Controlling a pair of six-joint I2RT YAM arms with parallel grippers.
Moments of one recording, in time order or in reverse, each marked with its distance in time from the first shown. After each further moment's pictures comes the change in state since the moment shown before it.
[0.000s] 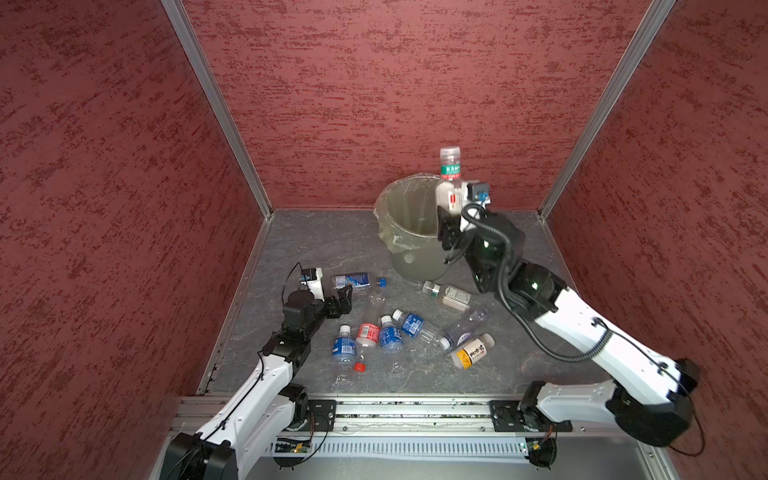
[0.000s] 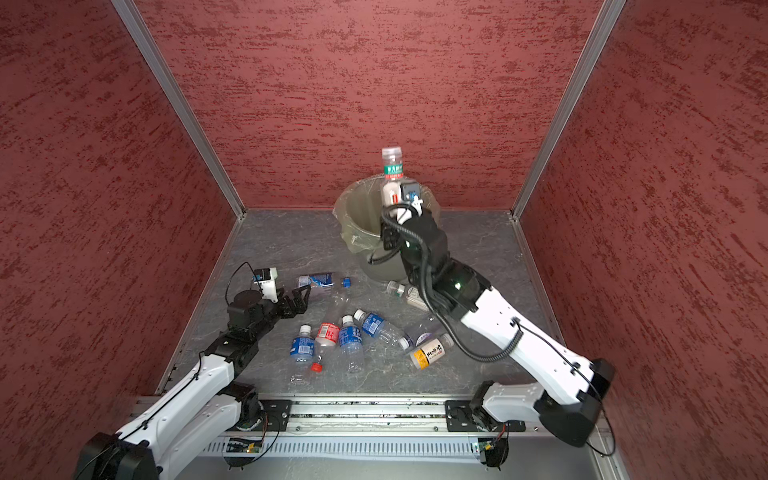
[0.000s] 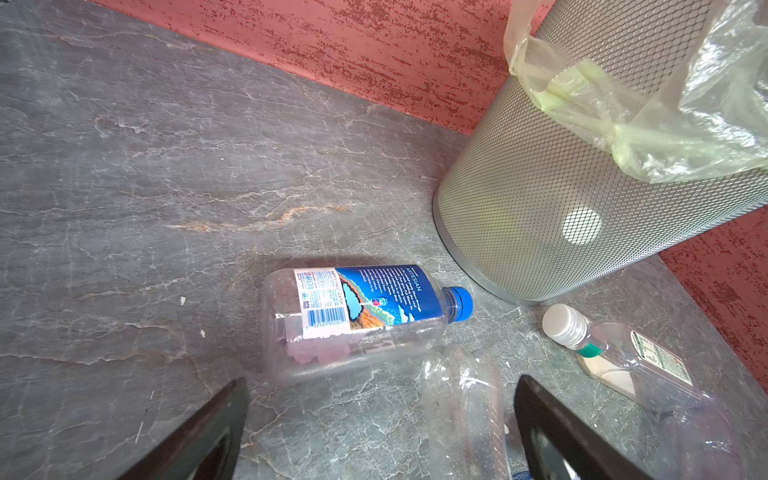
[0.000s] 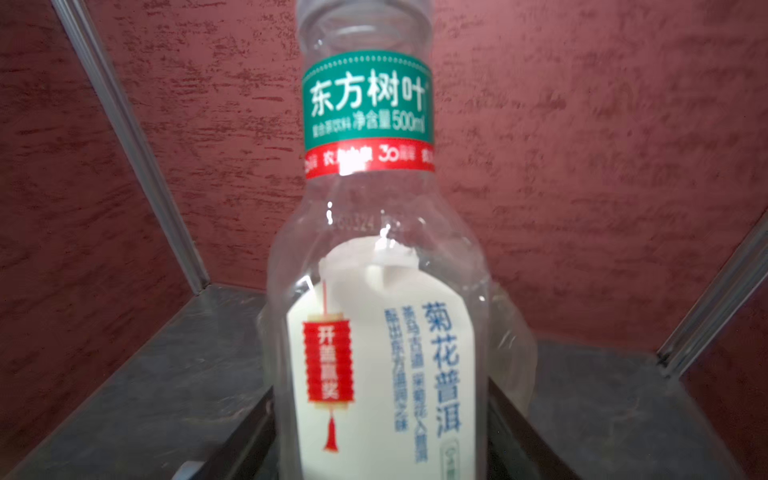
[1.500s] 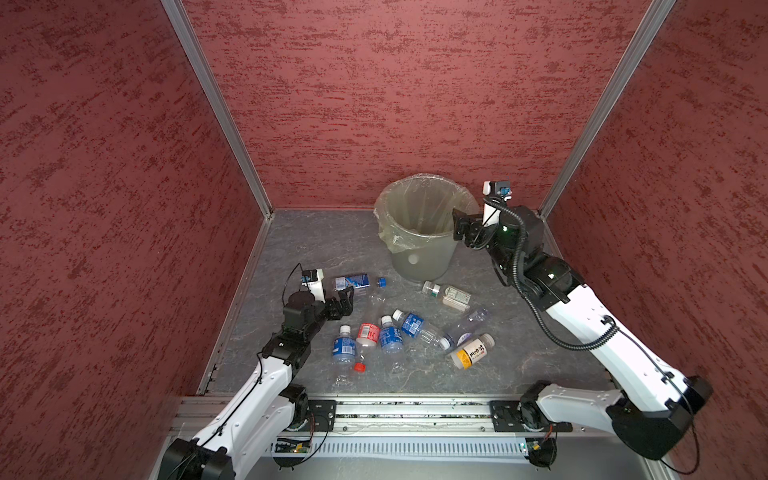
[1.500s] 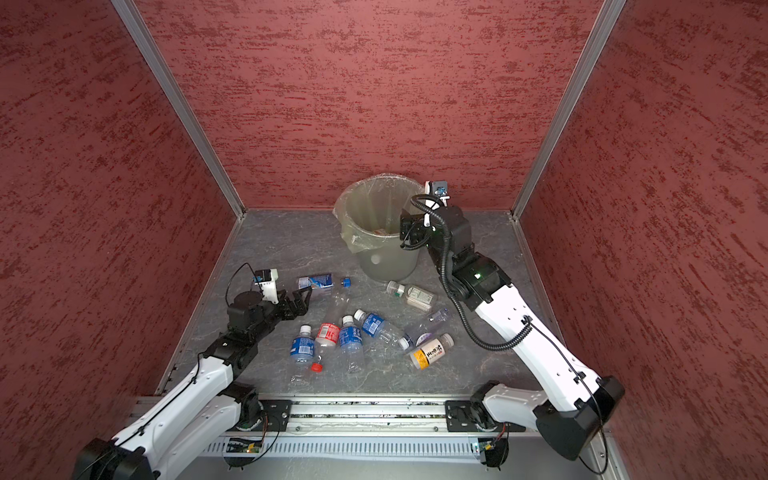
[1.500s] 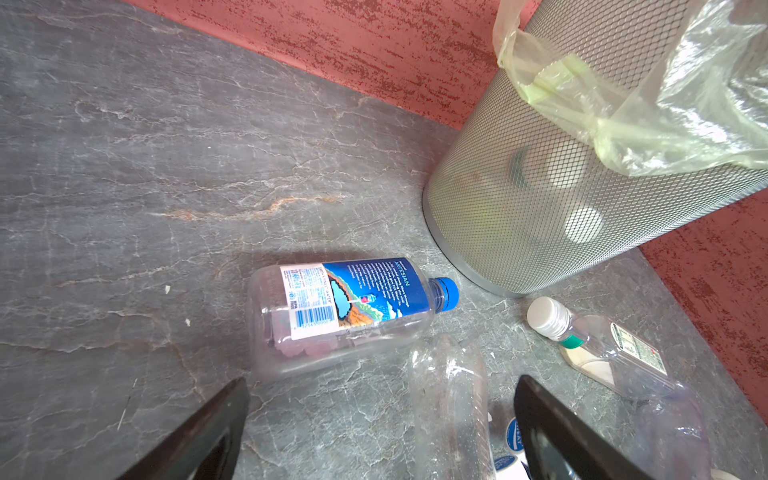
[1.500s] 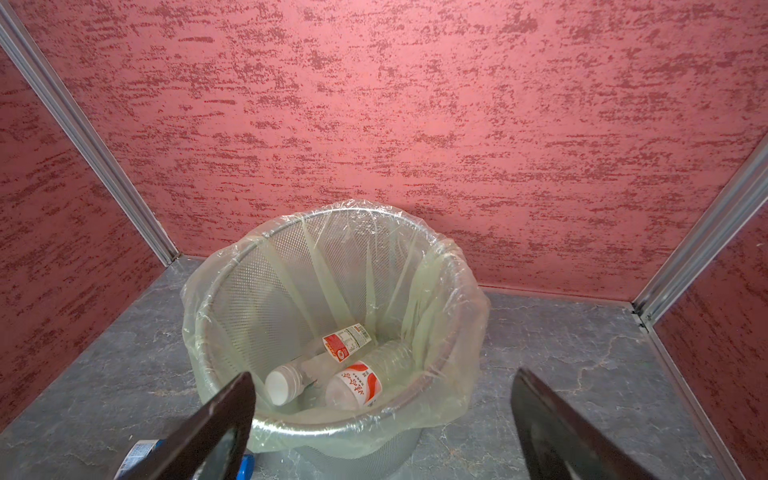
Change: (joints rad) left arm -0.034 -0.028 0.013 -0.055 -0.007 -0.027; right arm -0.170 -0.171 -0.214 -0.089 -0.189 0.069
